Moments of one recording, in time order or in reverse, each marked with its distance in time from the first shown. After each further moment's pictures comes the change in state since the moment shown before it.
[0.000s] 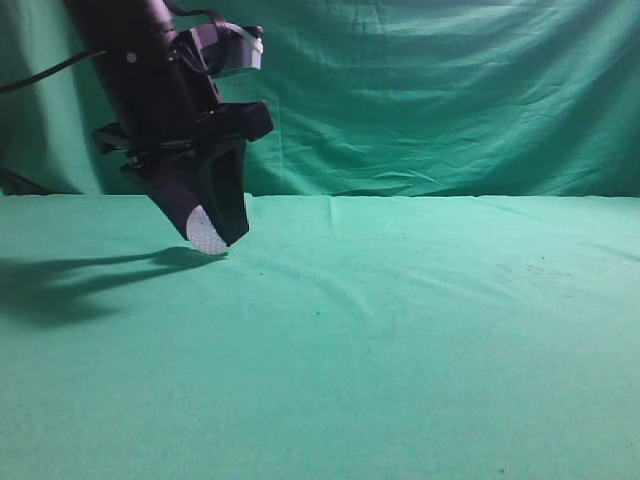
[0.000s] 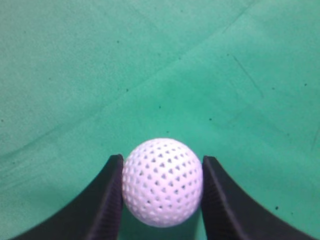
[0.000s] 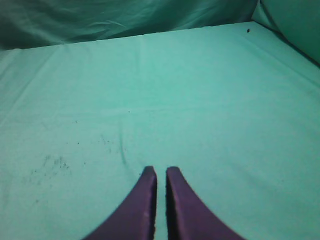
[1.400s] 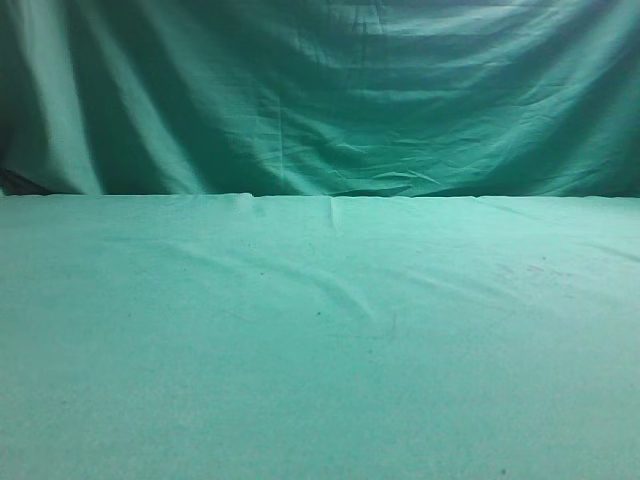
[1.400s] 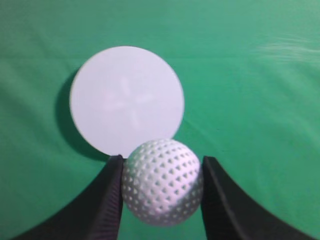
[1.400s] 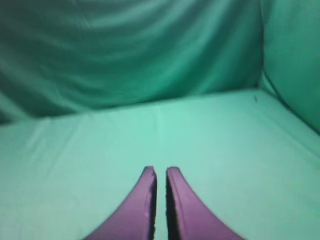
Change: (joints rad) left arm 0.580 -0.514 0.123 0.102 0.387 -0.103; right arm 0.000 0.129 -0.260 0.019 0.019 0.027
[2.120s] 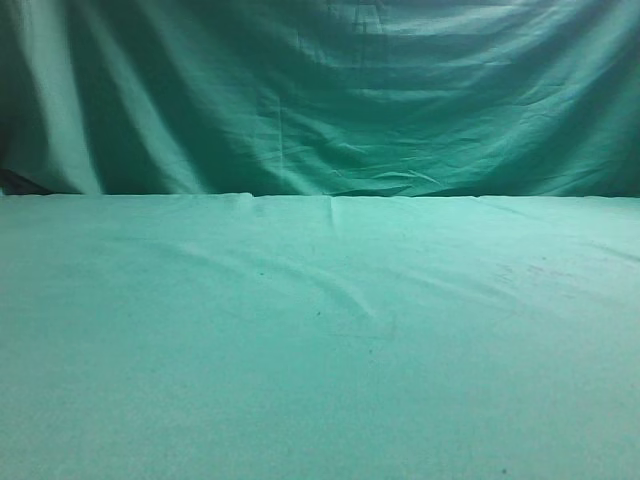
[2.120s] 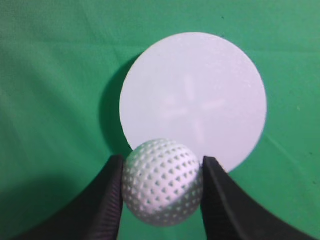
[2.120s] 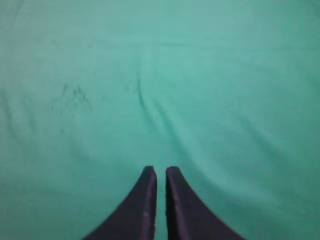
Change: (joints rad) left arm 0.018 0.176 0.000 0.202 -0.098 -0.133; right arm 0.000 0.411 -0.218 0.195 0.405 -0.338
